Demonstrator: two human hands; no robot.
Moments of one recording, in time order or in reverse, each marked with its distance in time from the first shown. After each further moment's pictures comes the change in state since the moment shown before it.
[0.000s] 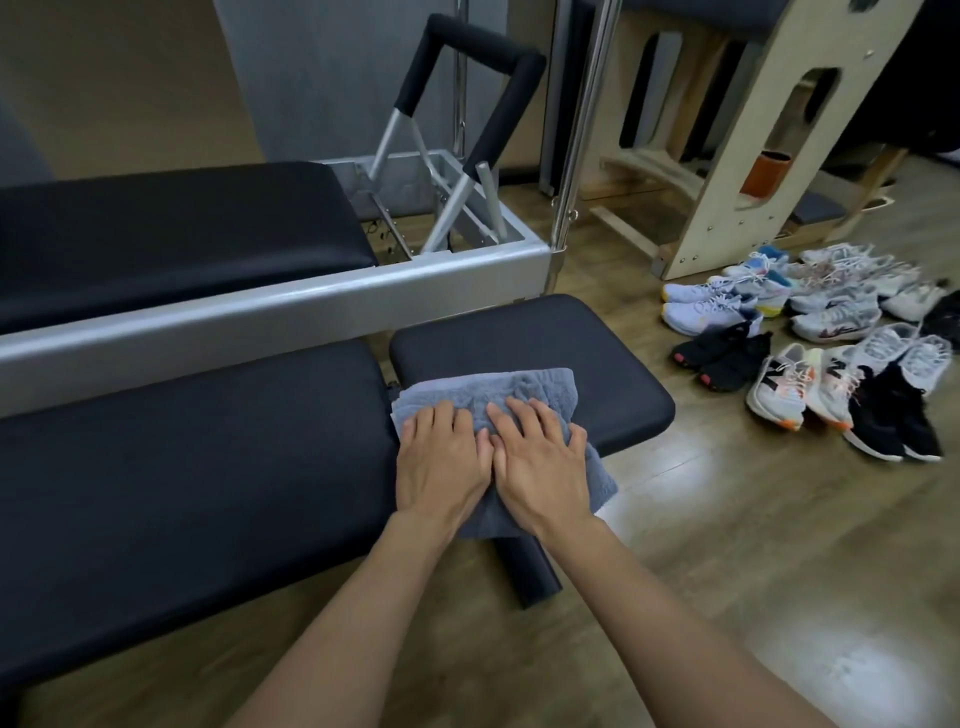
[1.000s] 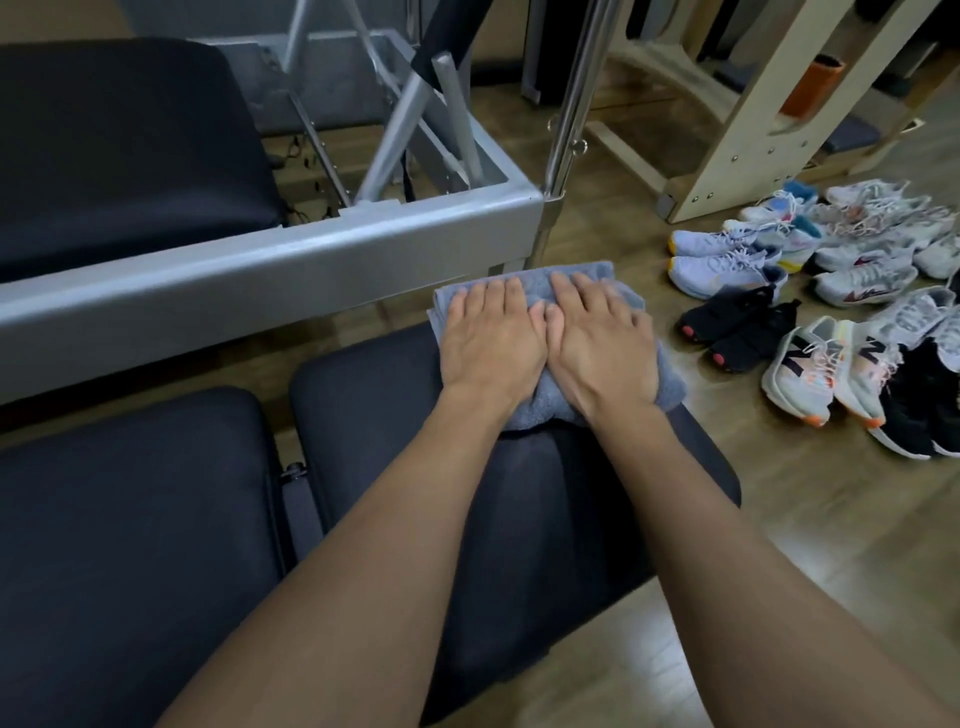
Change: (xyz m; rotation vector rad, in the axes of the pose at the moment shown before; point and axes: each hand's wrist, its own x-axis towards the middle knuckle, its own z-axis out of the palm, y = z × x) left_hand 0.247 0.054 0.066 -0.117 -0.100 0.065; right_hand 0.217 0.109 0.027 -0.155 -0.051 0.219
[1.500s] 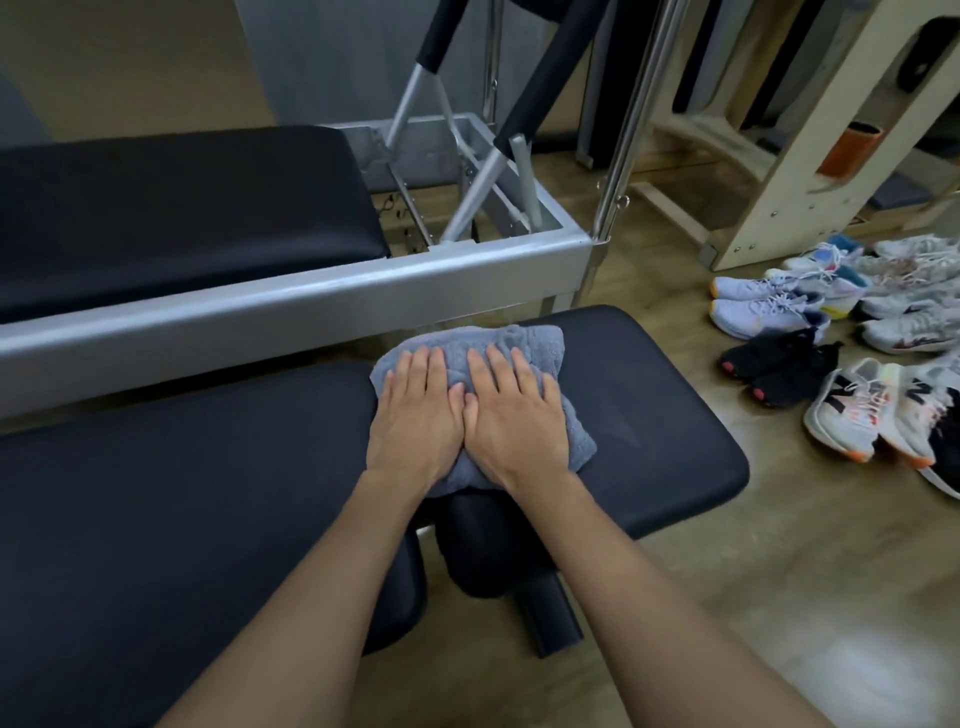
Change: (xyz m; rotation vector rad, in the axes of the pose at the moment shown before) left_hand -0.144 -0.095 -0.043 0.067 0.011 -0.178; right_hand -0.118 -0.113 -0.010 0.149 -0.068 -0.248
